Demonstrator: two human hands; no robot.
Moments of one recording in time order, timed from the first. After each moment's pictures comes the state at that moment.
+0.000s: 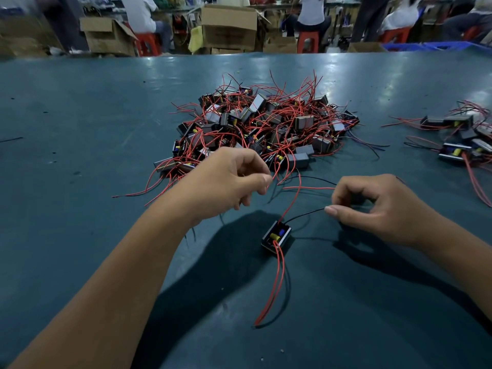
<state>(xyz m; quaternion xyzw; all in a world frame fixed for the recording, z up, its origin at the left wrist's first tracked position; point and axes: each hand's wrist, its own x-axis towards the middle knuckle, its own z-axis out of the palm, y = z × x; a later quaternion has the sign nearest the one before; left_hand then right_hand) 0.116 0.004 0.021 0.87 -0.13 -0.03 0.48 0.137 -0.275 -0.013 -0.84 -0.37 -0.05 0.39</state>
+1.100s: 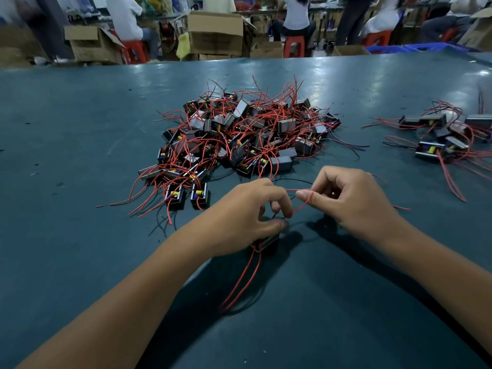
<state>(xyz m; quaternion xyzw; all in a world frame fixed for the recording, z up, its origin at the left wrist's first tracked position) 0.106 -0.034 -0.001 0.91 -0.26 -0.04 0.31 0.138 -0.255 -0.022 -0.86 -0.21 -0.11 0.46</state>
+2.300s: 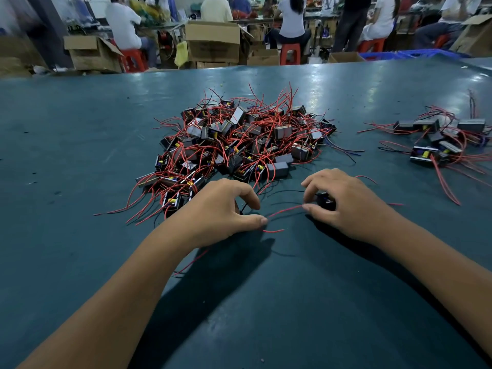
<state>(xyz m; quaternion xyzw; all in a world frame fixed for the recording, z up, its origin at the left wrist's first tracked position) 0.119 -0.007 0.001 0.93 -0.17 -0.03 0.32 0.157 -0.273 -0.030 -0.92 -0.31 -0.10 0.24</state>
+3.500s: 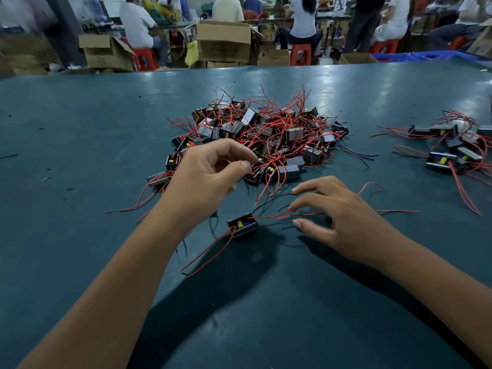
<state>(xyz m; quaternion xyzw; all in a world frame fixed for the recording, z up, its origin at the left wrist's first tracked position) 0.120 0.008 0.023 0.82 -0.15 0.13 0.54 0.136 -0.247 -0.029 -0.90 -0.35 -0.11 0.24</state>
